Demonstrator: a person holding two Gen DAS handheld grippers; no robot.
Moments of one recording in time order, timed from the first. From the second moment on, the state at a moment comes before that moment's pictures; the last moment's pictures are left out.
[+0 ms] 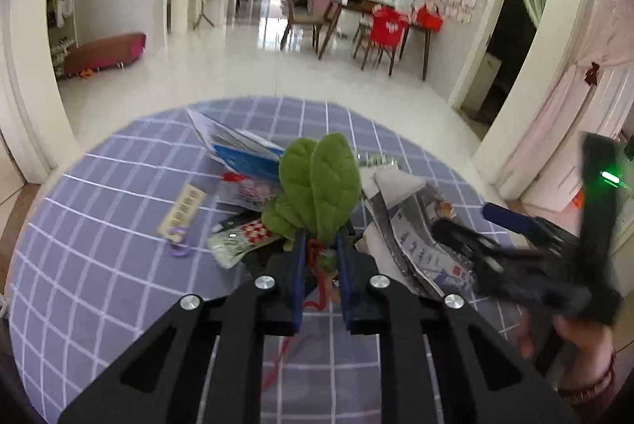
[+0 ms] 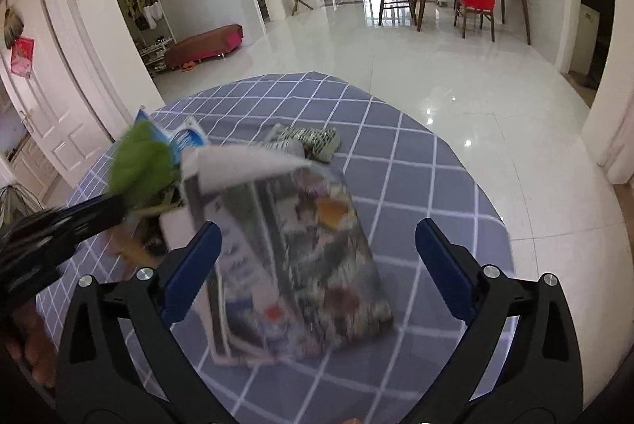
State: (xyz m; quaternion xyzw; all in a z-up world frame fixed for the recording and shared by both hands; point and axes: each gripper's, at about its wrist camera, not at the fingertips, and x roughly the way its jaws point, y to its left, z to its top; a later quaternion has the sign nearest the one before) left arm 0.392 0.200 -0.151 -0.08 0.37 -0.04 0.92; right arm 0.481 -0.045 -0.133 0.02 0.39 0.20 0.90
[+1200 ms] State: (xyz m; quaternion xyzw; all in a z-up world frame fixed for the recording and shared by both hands) left arm 0.328 0.181 -0.140 -0.08 0.37 -0.06 0.93; right arm 0.402 -0.010 -0.085 0.00 0.42 0.33 0.84
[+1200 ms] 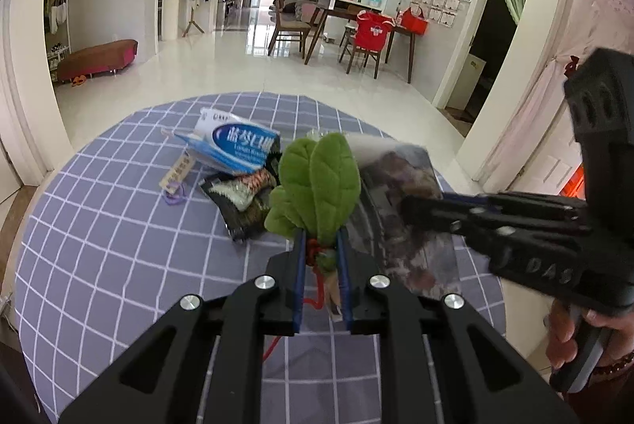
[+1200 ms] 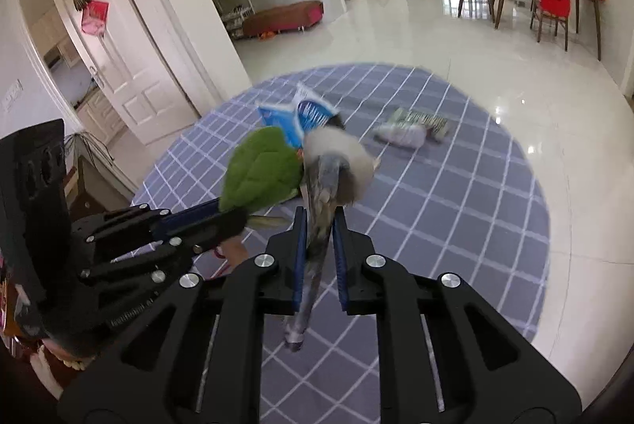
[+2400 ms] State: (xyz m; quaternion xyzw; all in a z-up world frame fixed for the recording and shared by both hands) left arm 0.304 -0.165 -0.190 0.04 0.41 -0.33 0.85; right arm 0.215 -0.352 -0.156 0.14 0.29 -0.07 0.94
